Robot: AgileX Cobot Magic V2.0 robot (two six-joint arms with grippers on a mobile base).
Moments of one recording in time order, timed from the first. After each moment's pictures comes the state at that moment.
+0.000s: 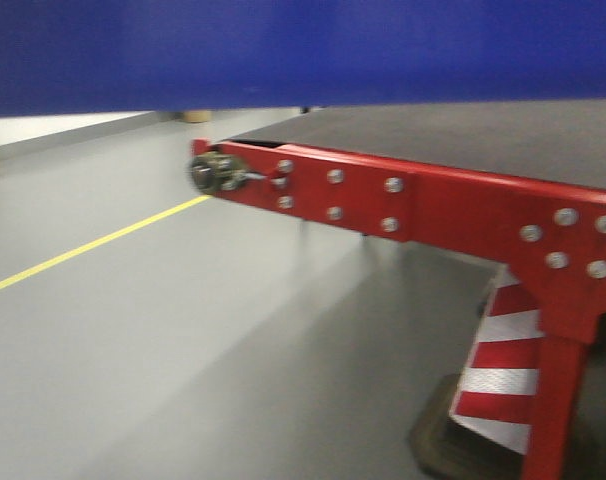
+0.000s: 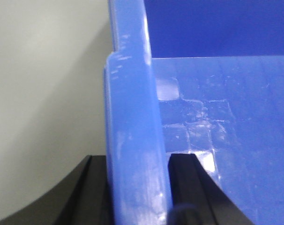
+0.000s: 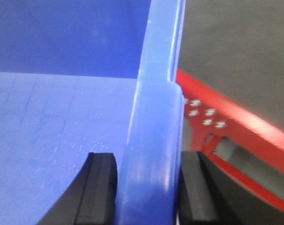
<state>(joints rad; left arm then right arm) -0.09 1.07 -1.53 -0.04 1.30 -0.11 0.20 1.03 -1.53 0.11 1.25 0.07</state>
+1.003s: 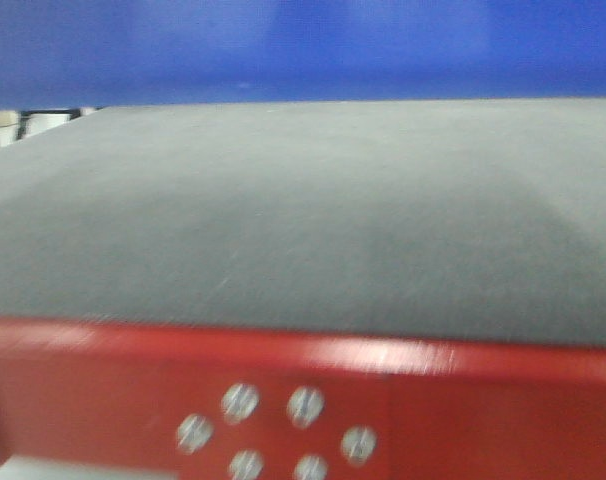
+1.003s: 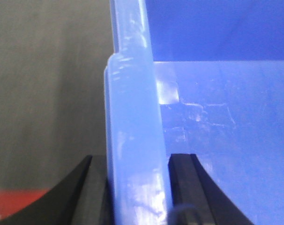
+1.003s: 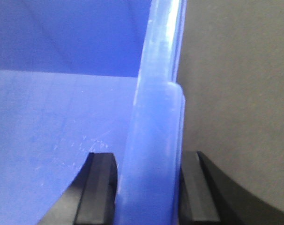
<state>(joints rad) -0.09 1.07 -1.53 -0.04 1.25 -0.11 0.20 1.03 -1.53 0.11 1.25 0.07</state>
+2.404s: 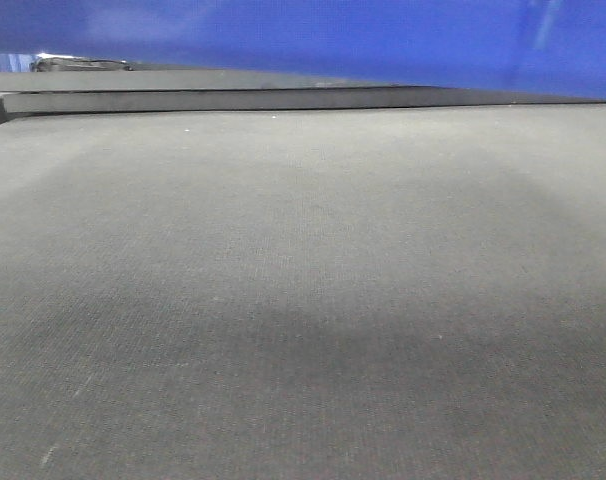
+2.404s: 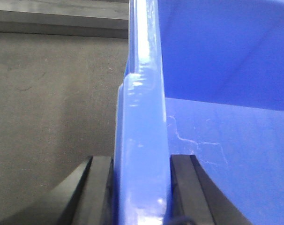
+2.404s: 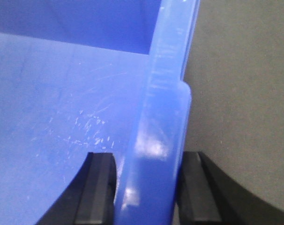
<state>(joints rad) -0.09 1.08 -1.53 -0.03 0.96 -0.11 0.20 1.03 -1.53 0.10 1.23 0.08</state>
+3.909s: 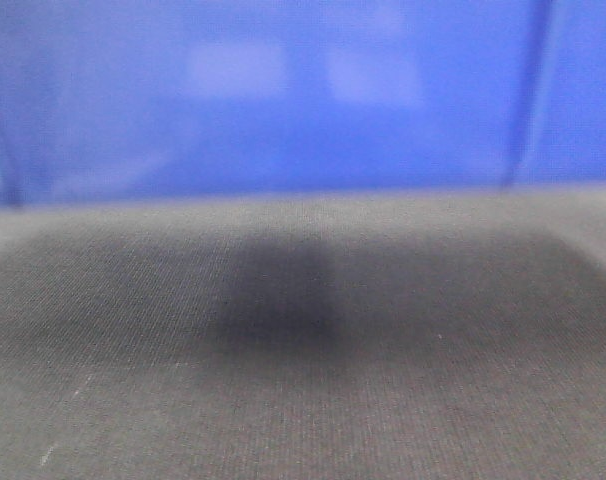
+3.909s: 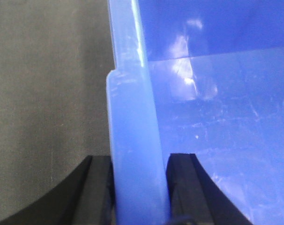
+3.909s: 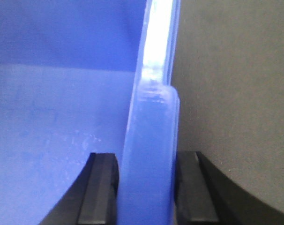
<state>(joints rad) -0.09 1.39 -1.53 0.05 1.07 -0.02 0.20 1.38 -1.56 0.07 1.09 0.06</state>
